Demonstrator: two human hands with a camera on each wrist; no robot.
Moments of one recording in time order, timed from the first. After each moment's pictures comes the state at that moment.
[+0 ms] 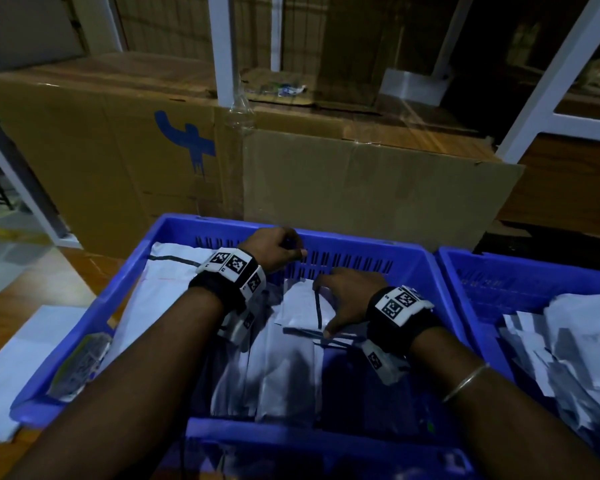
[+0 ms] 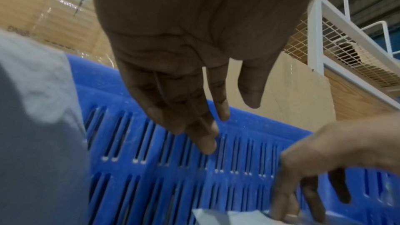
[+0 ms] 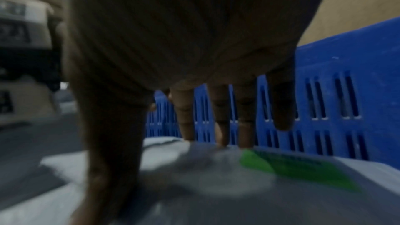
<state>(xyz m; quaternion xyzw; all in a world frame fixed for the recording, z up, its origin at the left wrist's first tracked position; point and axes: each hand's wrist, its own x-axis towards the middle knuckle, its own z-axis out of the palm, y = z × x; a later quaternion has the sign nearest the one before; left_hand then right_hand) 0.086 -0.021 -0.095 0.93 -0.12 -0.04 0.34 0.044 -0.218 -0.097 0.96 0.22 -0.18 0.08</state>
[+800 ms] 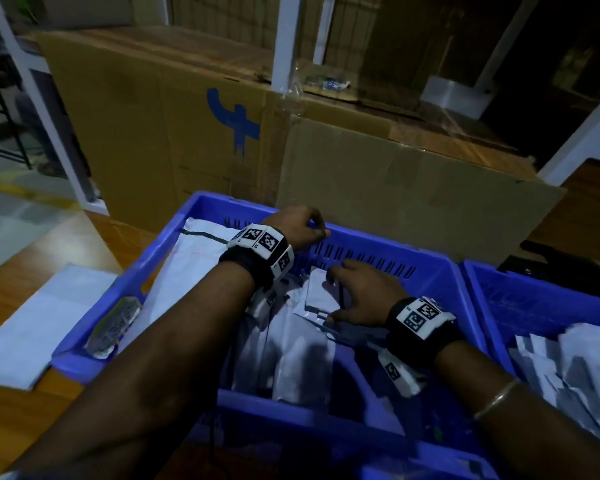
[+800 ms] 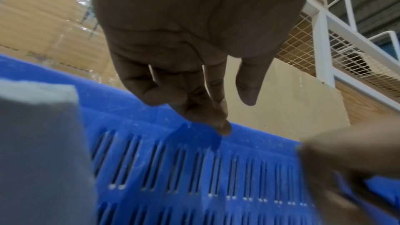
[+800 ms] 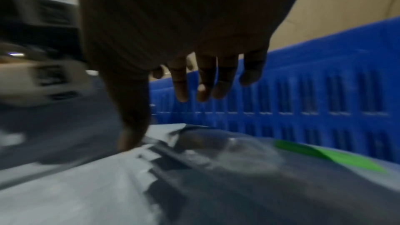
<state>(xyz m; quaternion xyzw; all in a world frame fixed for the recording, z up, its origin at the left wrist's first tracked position) 0.084 -0.010 -0.074 0.94 -0.09 -0.02 0.31 0.030 -0.203 -0.101 0.95 0.28 -0.08 0.04</state>
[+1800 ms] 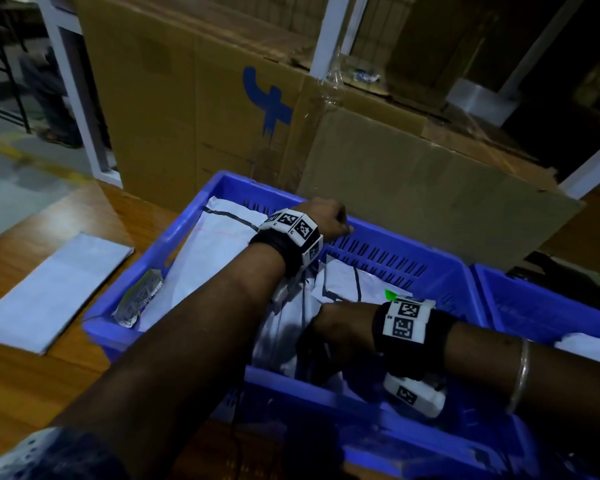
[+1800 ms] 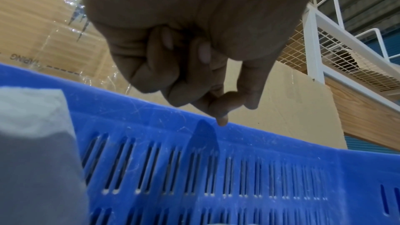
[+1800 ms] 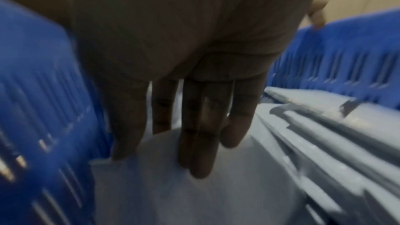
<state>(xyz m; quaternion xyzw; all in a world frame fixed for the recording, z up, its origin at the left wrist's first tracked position) 0.074 -0.015 -0.068 0.95 -0.09 -0.04 0.30 -0.022 -0.140 -0.093 0.81 0.48 -0.33 0.09</state>
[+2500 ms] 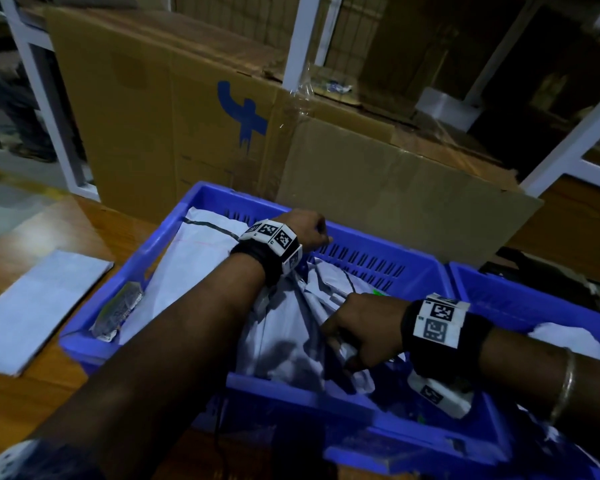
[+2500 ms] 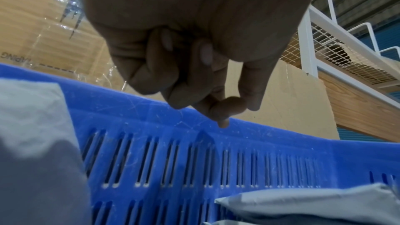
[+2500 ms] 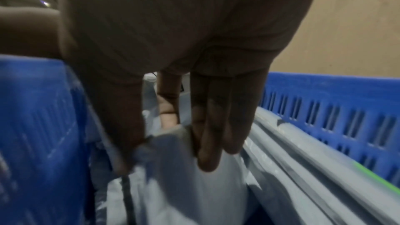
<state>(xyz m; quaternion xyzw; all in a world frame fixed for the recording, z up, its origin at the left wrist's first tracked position) 0.071 -0.018 -0.070 0.96 -0.10 -0.06 0.27 -0.035 -0.181 -0.045 0.85 0.43 -0.26 0.12</state>
